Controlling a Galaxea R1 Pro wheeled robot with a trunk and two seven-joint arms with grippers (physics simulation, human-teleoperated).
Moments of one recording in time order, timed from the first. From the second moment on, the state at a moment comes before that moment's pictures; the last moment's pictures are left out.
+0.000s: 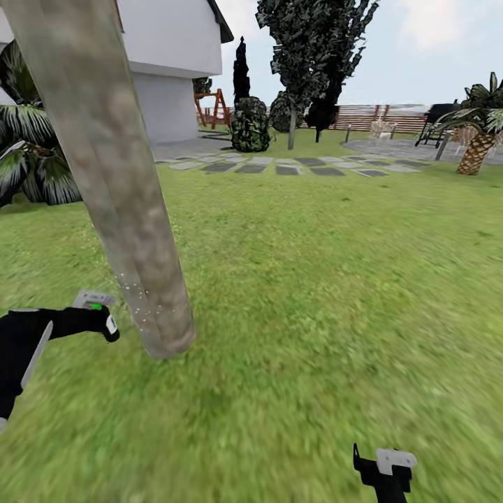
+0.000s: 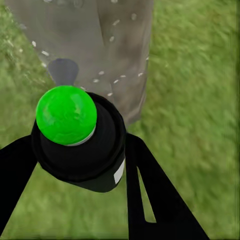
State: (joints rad) left arm -0.69 0.44 0.10 -1.23 -0.05 0.84 -0.53; right arm -0.41 -0.04 -0.48 -0.16 0.49 -0.60 -0.20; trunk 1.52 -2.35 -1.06
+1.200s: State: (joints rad) left arm -0.68 0.44 0.17 -1.37 -0.06 0.87 -0.53; right arm -0.41 -0.05 -0.48 -0.16 0.49 -0.60 -0.20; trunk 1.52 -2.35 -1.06
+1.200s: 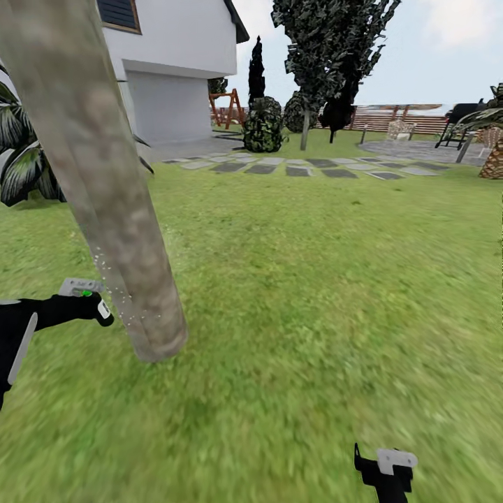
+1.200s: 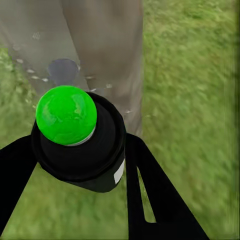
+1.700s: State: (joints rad) left arm -0.68 0.44 0.16 -1.36 -0.06 0.87 -0.53; right arm -0.41 -0.04 -0.48 -0.16 0.49 -0.60 -0.20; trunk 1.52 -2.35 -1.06
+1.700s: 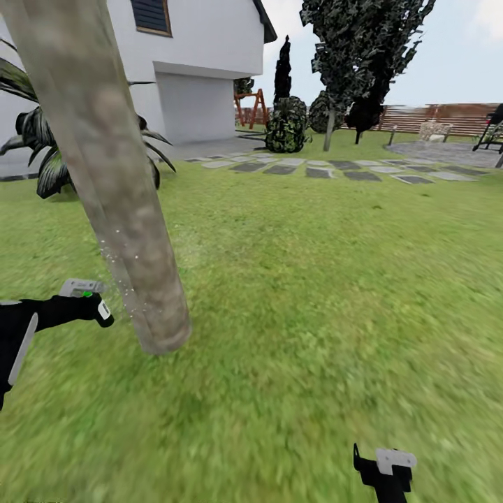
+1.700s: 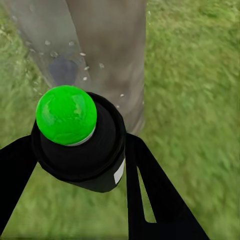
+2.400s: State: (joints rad) left arm -0.67 0.44 0.17 -1.25 -0.12 0.87 -0.51; right arm -0.41 -0.04 -0.48 -0.16 0.49 -0.60 -0.20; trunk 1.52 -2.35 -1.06
